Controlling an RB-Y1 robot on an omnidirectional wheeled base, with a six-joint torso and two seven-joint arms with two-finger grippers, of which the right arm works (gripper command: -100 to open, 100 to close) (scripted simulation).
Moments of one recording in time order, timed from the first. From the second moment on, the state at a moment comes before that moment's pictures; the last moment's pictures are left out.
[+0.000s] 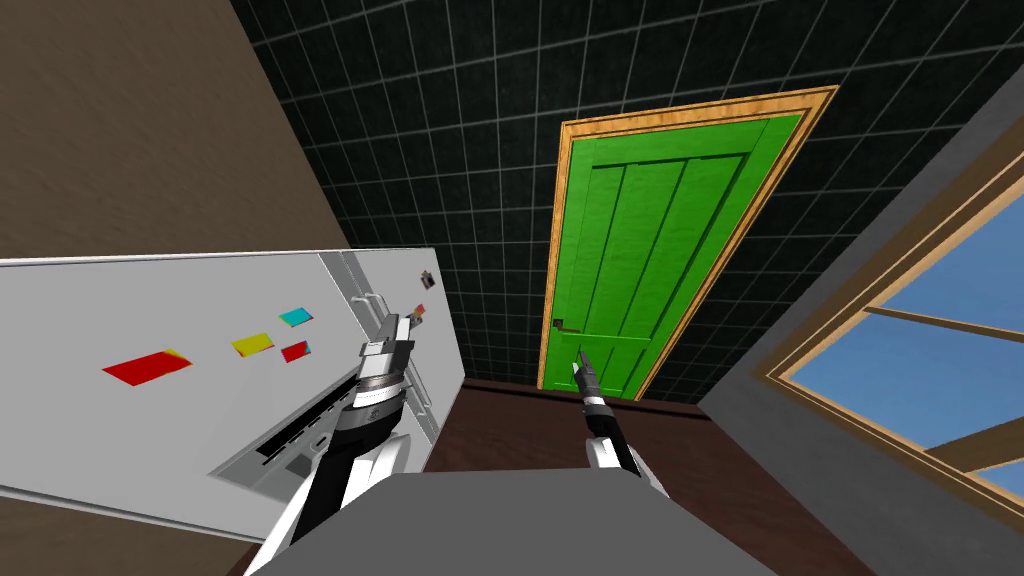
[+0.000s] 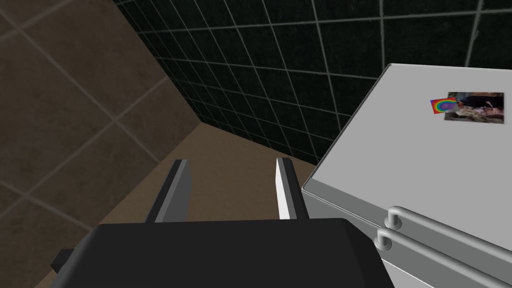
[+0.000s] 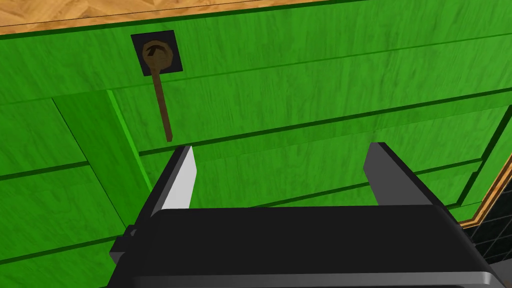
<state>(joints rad) 0.16 -0.15 0.03 -1.27 -0.22 -0.66 0.01</state>
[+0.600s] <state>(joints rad) 0.12 -0.17 0.03 -1.12 -0.27 -0.70 0.00</state>
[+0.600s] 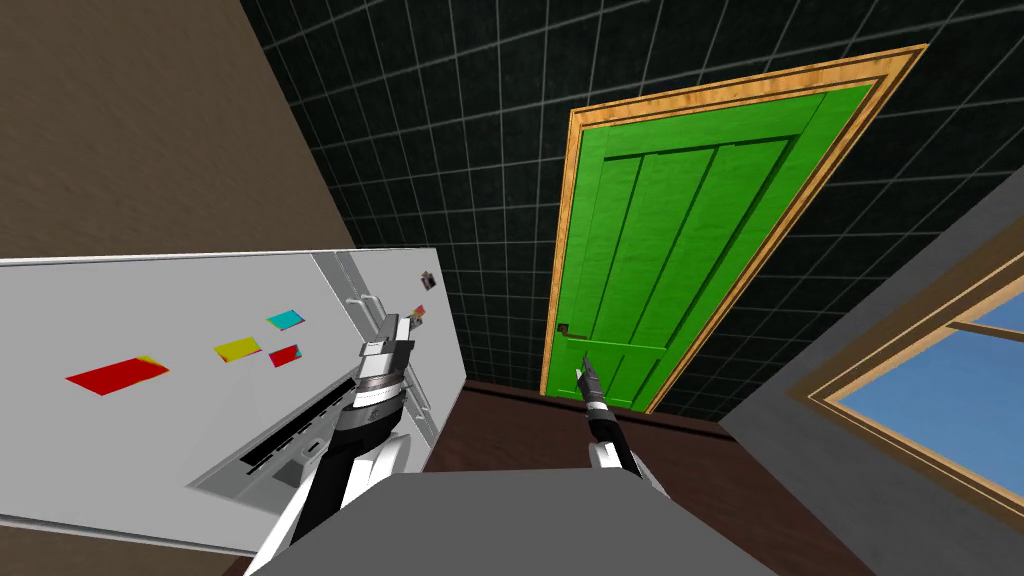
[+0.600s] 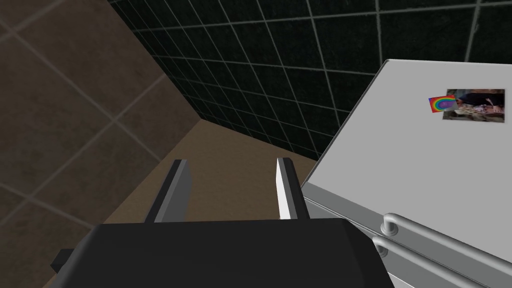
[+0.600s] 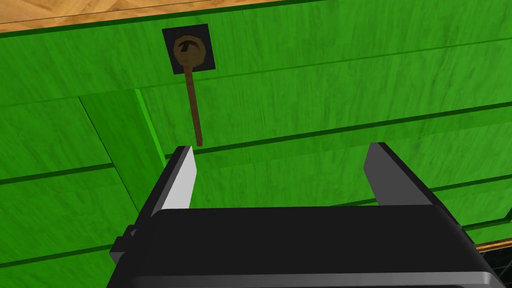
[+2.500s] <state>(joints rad) 0.04 -0.24 -0.01 -0.75 -0.38 -0.83 -0.05</state>
